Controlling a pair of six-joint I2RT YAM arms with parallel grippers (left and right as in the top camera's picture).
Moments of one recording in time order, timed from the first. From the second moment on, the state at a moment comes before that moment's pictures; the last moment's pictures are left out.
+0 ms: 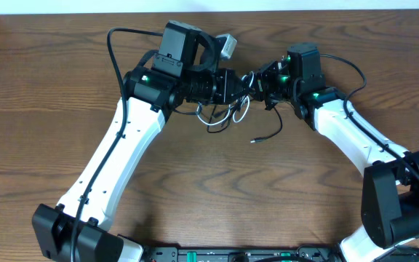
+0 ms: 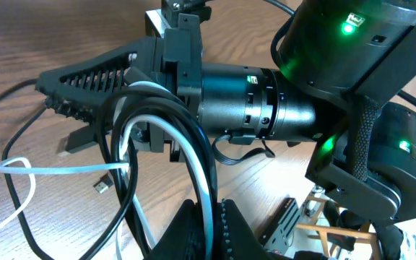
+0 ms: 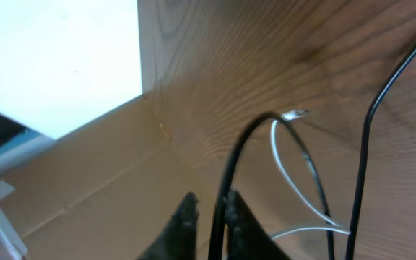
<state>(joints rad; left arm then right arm) -0.40 1.61 1.54 -0.78 0.69 -0.38 0.31 1.78 1.17 -0.04 -0.61 1.52</state>
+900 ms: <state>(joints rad) -0.40 1.61 1.54 -0.84 0.43 -0.38 0.24 1.78 1.17 -0.24 -0.50 0.83</state>
